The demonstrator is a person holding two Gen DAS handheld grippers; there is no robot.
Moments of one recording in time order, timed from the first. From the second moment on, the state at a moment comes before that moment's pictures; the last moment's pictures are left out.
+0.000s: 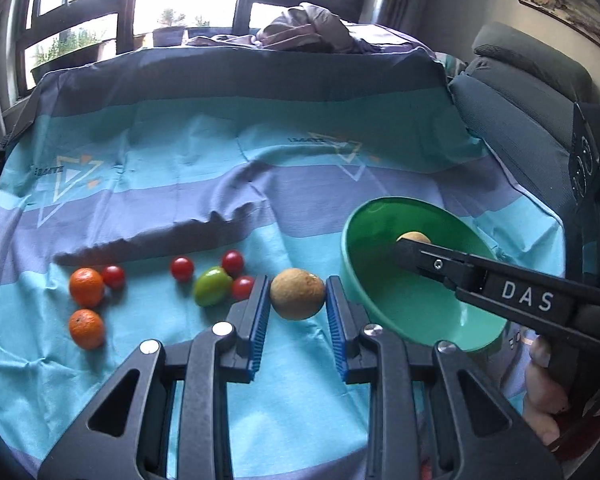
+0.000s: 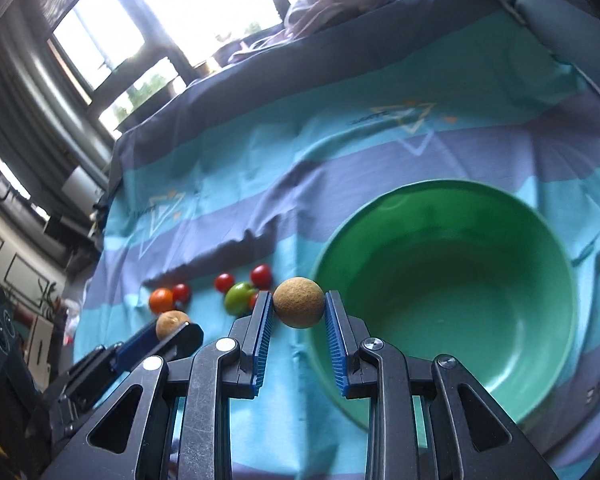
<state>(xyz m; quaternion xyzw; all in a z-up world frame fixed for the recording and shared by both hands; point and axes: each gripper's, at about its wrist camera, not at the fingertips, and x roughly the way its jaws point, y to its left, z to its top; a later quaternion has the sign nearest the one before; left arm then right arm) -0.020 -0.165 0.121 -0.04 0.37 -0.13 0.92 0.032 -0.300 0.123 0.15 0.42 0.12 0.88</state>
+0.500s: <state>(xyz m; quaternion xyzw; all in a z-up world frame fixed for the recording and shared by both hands) 0.014 -0.240 0.095 -0.05 0.42 -0.23 0.88 0.036 -0.366 0.103 0.19 0.44 0.03 0.88</state>
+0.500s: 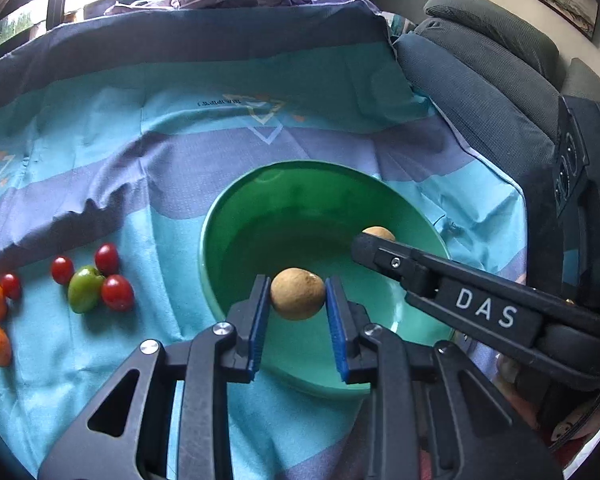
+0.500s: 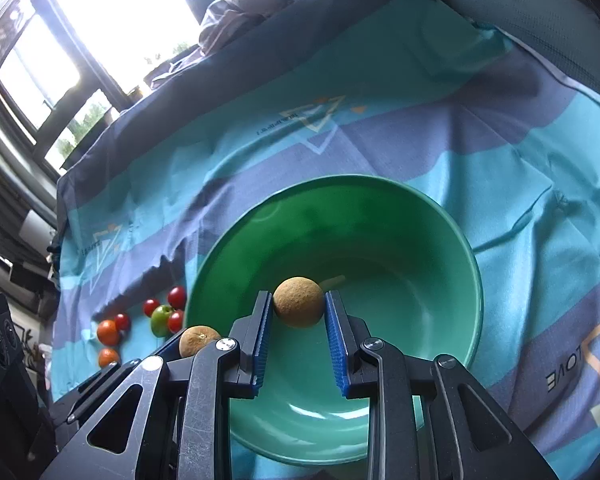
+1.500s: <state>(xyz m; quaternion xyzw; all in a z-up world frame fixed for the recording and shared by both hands) 0.007 -0.214 0.107 -0.08 0.42 -0.22 0.88 0.042 -0.364 0.095 0.19 0.44 0.02 0.88</state>
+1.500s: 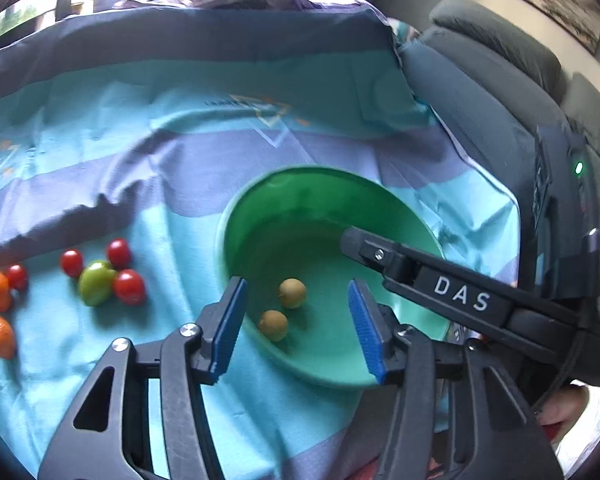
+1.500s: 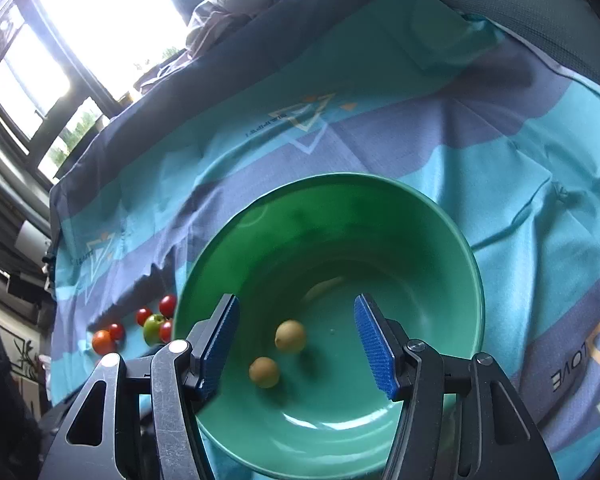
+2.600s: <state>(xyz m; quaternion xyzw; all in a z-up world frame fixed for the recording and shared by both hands) -0.034 0.048 0.082 -0.18 0.41 0.02 0.89 0.031 -0.209 0.107 0.08 0.41 0.15 0.90</state>
